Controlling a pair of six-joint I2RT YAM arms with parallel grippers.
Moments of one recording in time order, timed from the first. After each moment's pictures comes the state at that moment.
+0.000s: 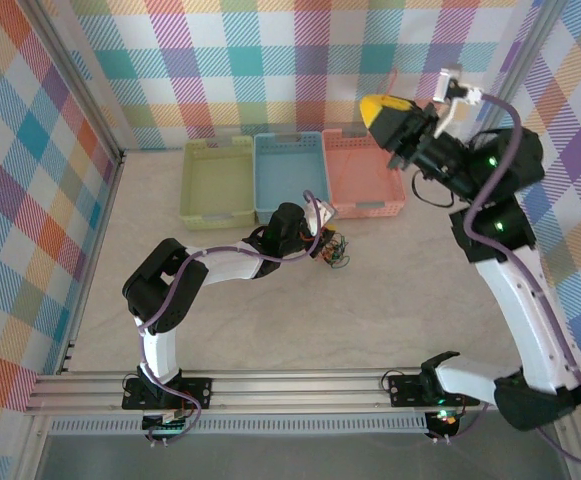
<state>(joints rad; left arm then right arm) -0.74 1.89 1.10 0.38 0.06 0.09 0.41 1.21 1.61 0.03 -0.59 0.61</state>
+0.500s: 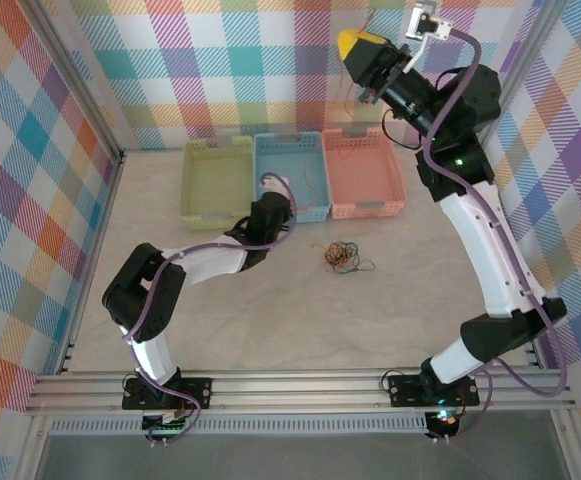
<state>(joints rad) -0.63 1.78 1.09 0.23 -0.49 -0.21 0.41 1.57 1.98 0.13 -0.53 0.66</state>
